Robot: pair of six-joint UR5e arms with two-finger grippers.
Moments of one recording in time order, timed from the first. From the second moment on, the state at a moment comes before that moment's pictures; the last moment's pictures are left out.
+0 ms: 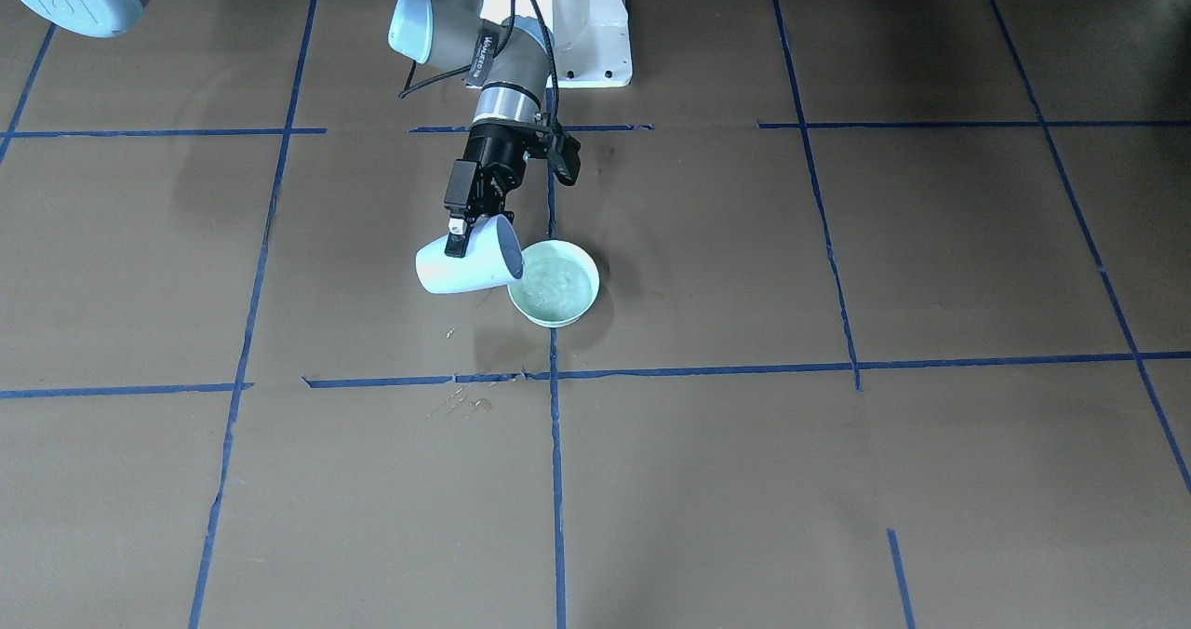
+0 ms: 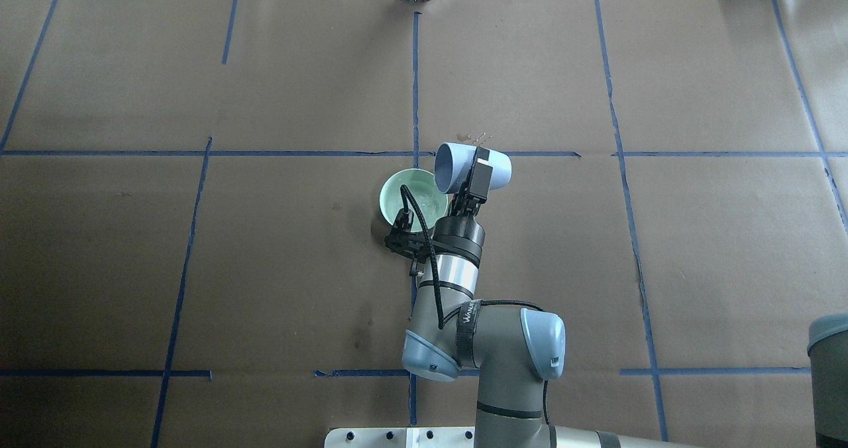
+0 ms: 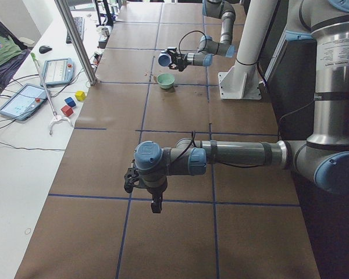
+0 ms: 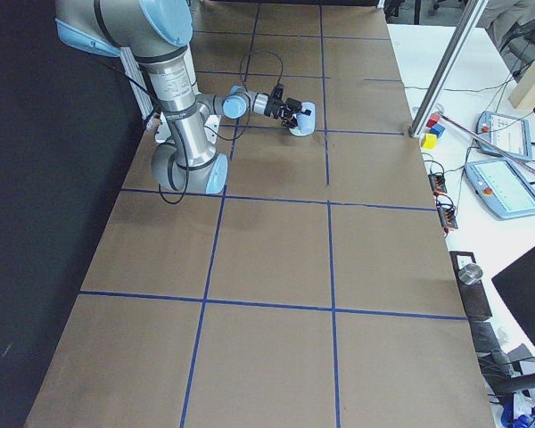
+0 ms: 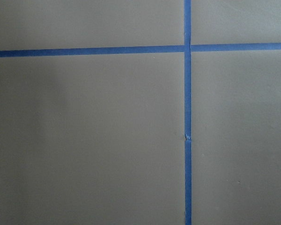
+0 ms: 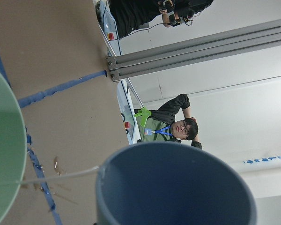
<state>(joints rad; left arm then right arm) -1.56 -1.49 -1.66 -1.52 -2.33 0.04 0.19 -0.91 1.53 -1.82 0.30 0.61</state>
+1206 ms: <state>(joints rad) -1.56 -1.49 -1.66 -1.53 -2.37 0.04 0.23 -1.06 1.79 -1.53 0.52 1.04</state>
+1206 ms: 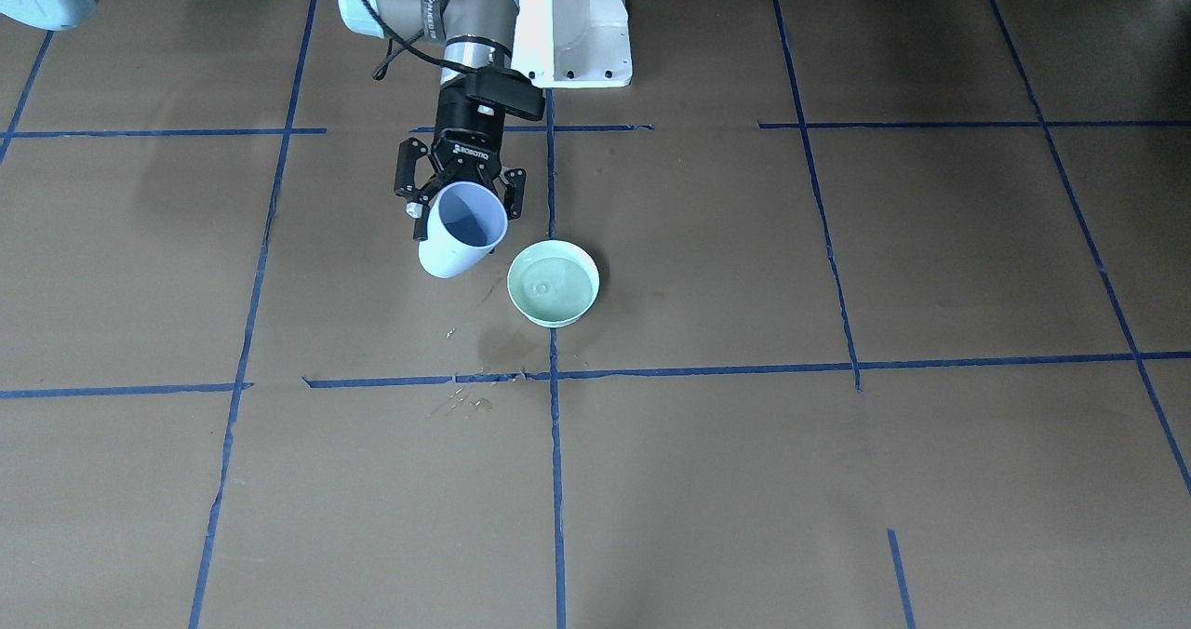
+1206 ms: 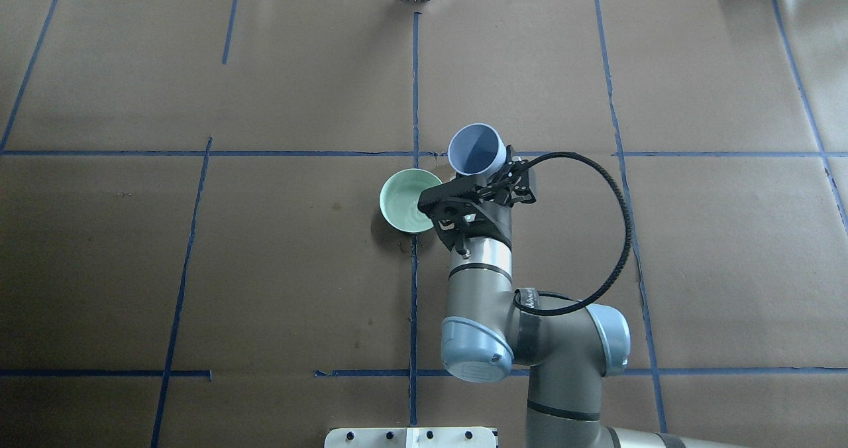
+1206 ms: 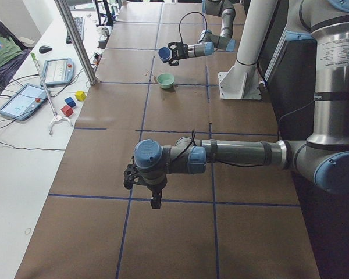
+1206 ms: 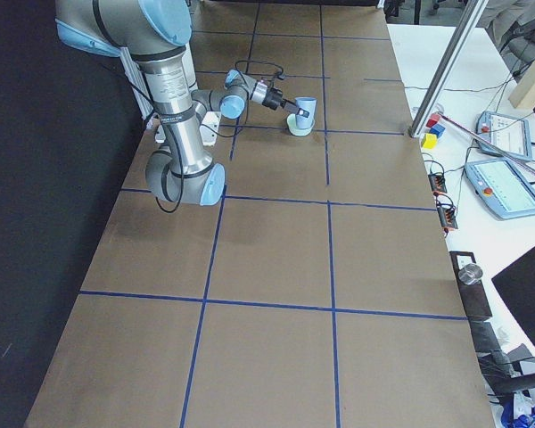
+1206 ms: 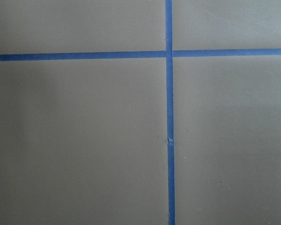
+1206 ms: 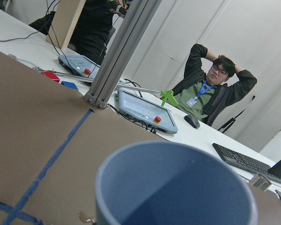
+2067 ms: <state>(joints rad) -1.56 -1.48 -1.67 -1.54 -2.37 0.04 0.26 -1.63 1.89 -0.91 0.56 1.23</state>
